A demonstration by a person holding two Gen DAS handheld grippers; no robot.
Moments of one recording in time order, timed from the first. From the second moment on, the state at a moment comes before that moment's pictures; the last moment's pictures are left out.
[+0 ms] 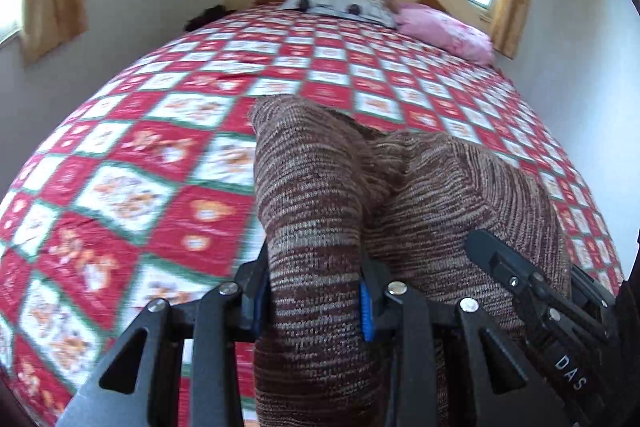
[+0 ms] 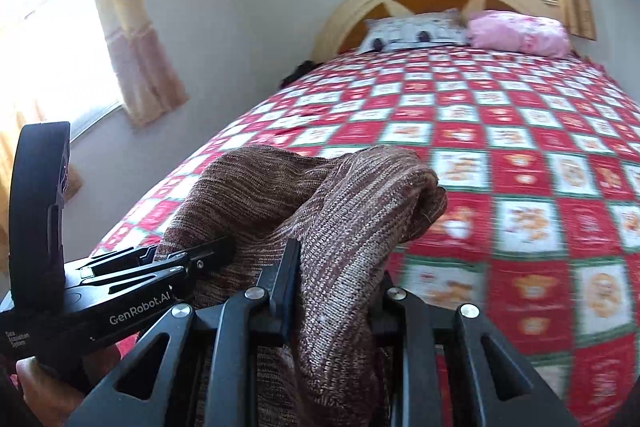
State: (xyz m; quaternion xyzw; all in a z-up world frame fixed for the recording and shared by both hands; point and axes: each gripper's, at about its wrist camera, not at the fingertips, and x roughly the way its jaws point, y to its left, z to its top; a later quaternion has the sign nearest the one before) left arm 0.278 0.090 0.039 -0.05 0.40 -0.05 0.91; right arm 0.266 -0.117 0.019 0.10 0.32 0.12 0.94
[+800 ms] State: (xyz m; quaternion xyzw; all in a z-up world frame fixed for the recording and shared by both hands) left arm 0.286 0.180 -0.036 -0.07 0.44 0.03 0.89; right arm 0.319 -0.055 -0.071 0.13 0.41 0.17 0.88
